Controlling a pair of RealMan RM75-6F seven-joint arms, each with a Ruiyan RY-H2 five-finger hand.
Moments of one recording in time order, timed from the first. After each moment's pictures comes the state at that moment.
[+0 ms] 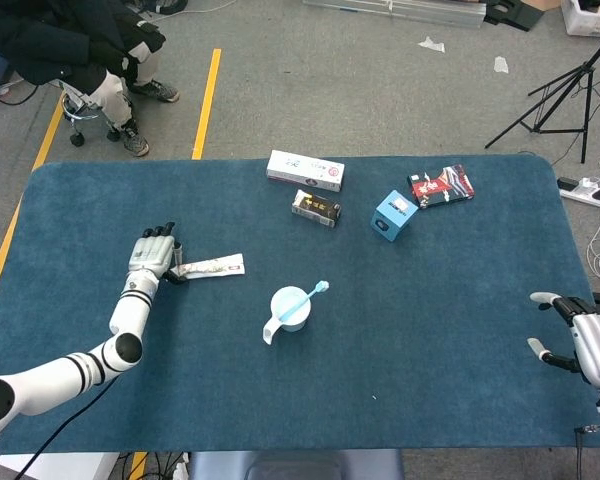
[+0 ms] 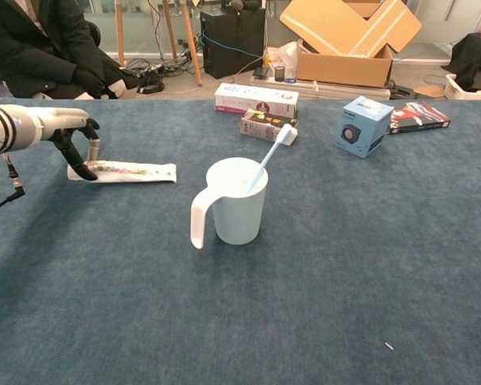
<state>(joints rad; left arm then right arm) -0.99 -1.57 -0.17 -1.10 0.33 0.71 0.58 0.09 -1.04 0.07 -1.56 -1.47 1.41 0.17</state>
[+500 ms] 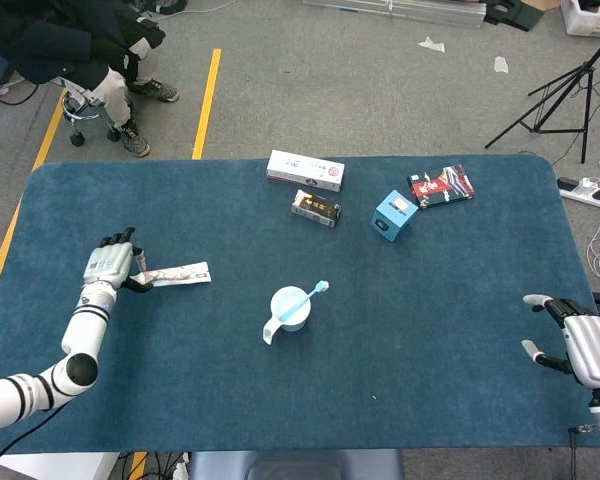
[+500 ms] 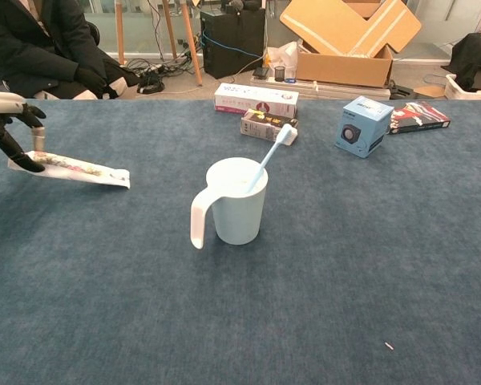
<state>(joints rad) -0.85 -1.32 -0.15 -1.40 0.38 0.82 0.48 0.10 -1.06 0.06 -1.57 -1.47 1.41 0.12</state>
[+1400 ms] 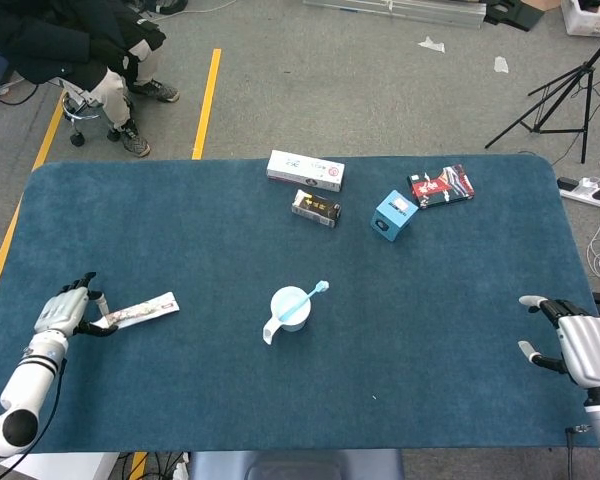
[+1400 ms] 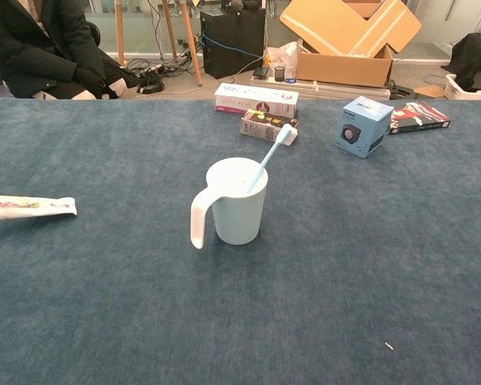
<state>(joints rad) -0.61 -1.15 -0.07 -1.58 0.62 0.81 0.19 0.10 -1.06 0.06 -1.58 -1.47 1.40 0.09</state>
